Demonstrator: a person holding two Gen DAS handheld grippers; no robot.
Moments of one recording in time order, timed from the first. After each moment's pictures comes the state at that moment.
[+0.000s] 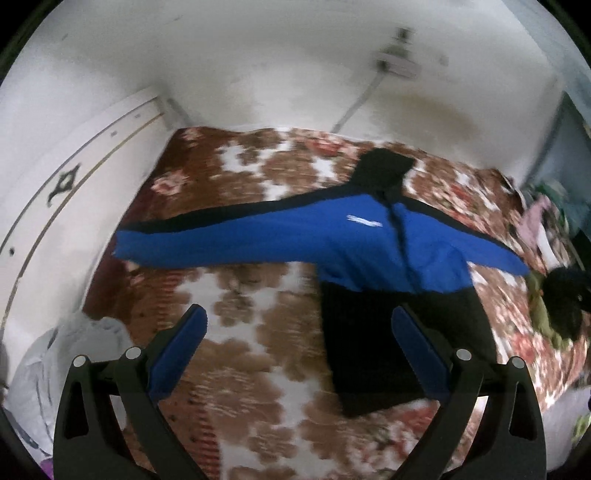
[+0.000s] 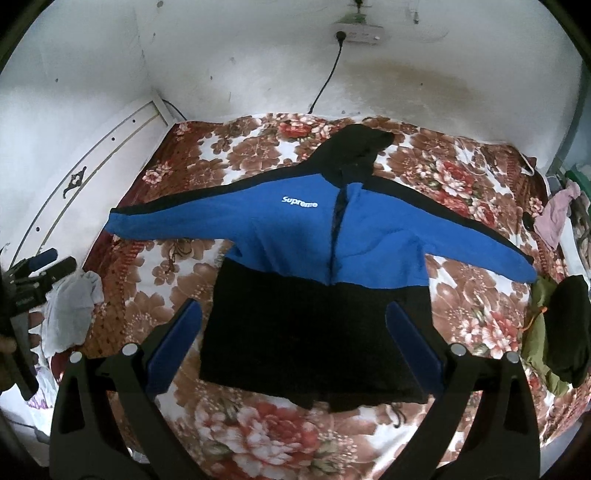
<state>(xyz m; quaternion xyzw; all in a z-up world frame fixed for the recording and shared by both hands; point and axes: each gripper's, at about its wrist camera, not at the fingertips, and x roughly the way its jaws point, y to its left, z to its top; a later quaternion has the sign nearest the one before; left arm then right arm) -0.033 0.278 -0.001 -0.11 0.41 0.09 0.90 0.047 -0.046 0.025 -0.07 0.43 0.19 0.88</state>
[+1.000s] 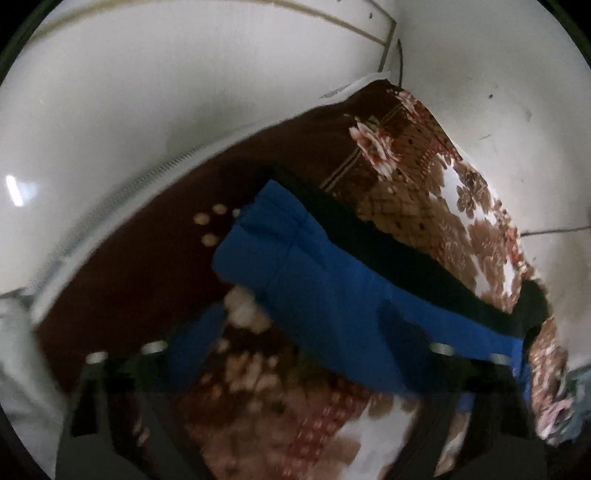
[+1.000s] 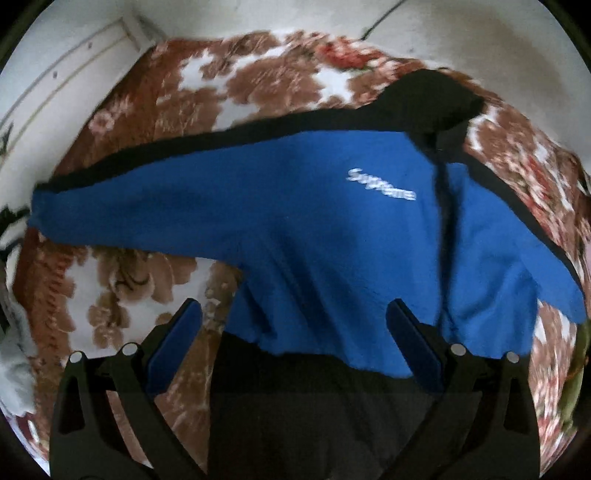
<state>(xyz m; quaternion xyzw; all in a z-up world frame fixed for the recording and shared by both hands) 0.078 0.652 -0.240 -0.37 0.38 0.26 0.80 0.256 0.177 -0.202 -0.14 0.52 0.18 0.82</state>
